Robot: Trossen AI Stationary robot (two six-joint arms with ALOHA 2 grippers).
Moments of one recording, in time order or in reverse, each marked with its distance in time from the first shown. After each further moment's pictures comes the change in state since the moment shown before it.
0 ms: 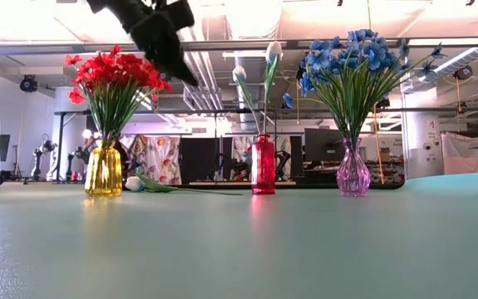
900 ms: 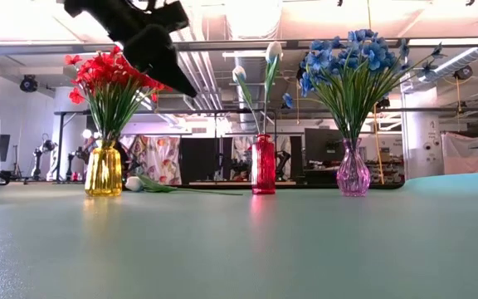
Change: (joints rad) left arm -0.228 -0.023 -0.195 0.224 -0.304 -0.129; right arm 0.000 0.016 -0.103 0.032 0.013 -0.053
